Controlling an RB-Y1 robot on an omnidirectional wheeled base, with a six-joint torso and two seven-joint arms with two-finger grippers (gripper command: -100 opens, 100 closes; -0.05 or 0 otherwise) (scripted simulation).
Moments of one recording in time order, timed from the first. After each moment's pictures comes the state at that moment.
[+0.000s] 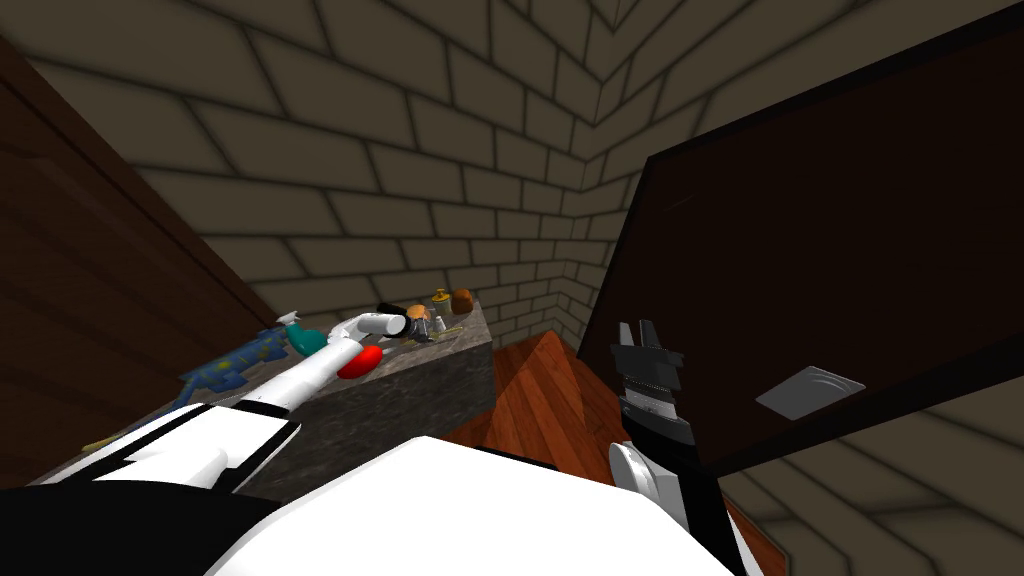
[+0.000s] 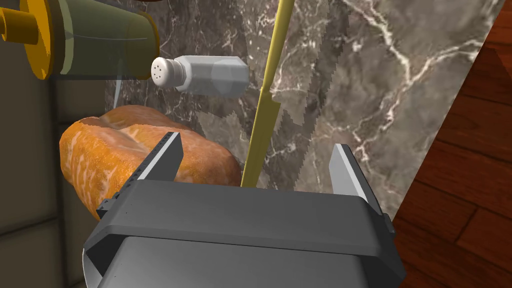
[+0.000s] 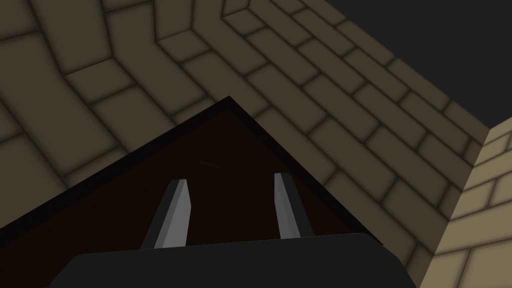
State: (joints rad) left arm -0.19 0.99 0.04 -1.40 0.94 0.98 0.55; right arm 0.49 -0.01 0.06 -2.31 -0.09 -0.45 -0.14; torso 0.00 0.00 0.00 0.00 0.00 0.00
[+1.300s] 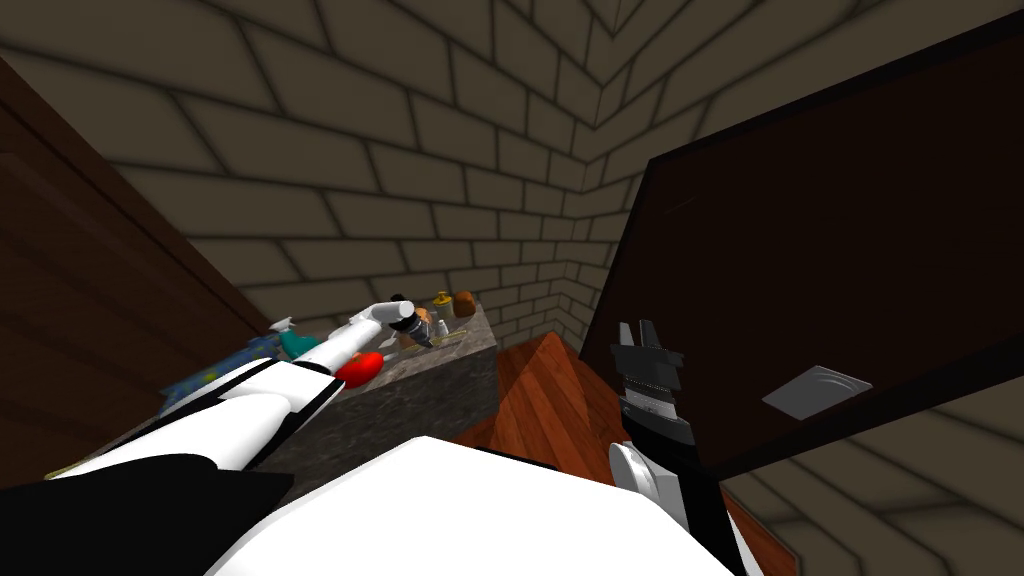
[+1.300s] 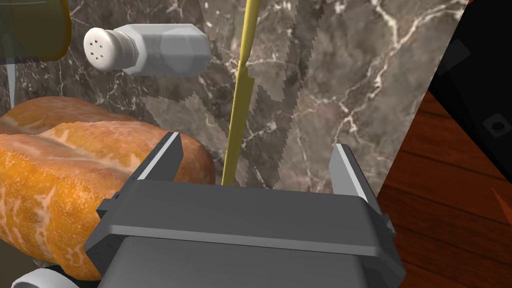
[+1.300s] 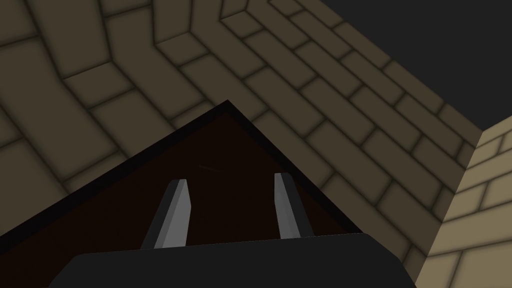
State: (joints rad) left arm -0.48 0.99 -0.10 -1.07 1.05 1.28 0.47; right arm 0.49 -0.01 0.06 -2.31 -0.09 -0.45 -0.14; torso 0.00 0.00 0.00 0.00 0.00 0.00
